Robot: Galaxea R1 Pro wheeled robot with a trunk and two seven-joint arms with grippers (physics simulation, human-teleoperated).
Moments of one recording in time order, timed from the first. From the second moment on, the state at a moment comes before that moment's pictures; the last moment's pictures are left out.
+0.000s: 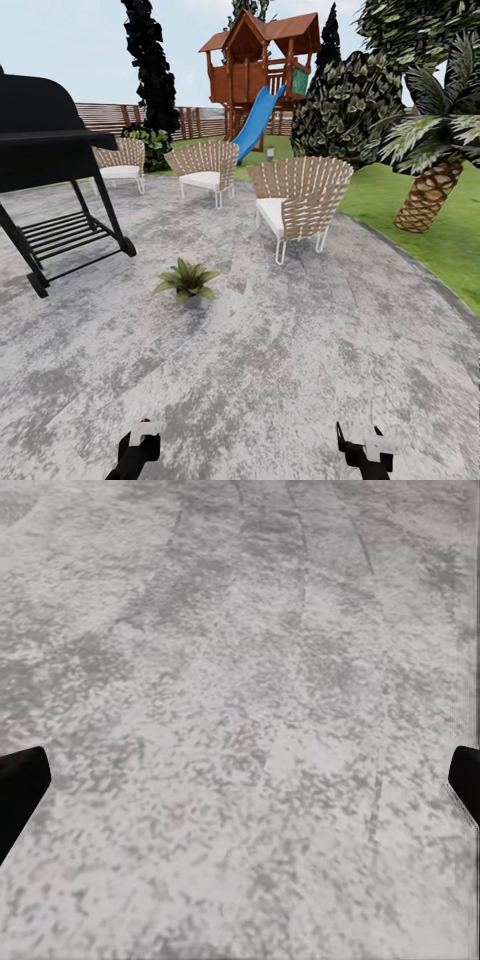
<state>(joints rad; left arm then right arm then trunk) -0.37 0.04 -0.04 -0.30 0.10 -0.38 -0.02 -0.42 -0.10 -0.04 -0.03 0.01 -0.87 -0.10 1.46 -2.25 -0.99</state>
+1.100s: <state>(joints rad) -0.37 0.04 -0.04 -0.30 0.10 -0.38 -0.02 -0.42 -0.10 -0.04 -0.03 0.01 -0.87 -0.10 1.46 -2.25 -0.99</state>
